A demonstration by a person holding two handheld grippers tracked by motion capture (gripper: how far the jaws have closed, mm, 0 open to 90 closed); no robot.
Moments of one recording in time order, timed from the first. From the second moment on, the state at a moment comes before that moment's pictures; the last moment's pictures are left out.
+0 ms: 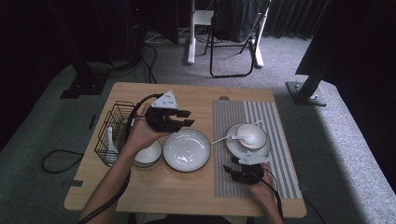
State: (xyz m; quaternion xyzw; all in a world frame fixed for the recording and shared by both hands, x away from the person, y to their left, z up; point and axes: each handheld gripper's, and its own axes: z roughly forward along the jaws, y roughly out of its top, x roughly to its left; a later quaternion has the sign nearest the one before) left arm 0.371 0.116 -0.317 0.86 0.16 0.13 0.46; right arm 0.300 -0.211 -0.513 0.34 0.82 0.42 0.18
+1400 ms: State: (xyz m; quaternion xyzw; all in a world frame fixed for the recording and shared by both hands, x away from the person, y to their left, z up) left arm 0.383 0.207 -0.313 0.86 0.22 0.16 0.43; right arm 0.300 -0.211 -0.514 0.34 0.82 0.42 0.18
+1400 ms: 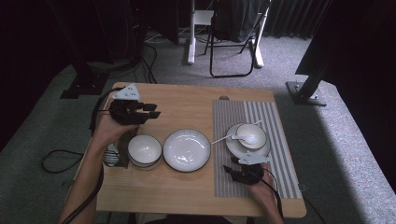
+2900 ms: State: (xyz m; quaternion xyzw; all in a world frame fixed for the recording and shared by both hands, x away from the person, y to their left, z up) left arm 0.365 0.267 -0.325 0.85 0.27 0.18 0.41; right arm 0.301 -0.208 -0.516 0.33 0.83 0.42 0.17
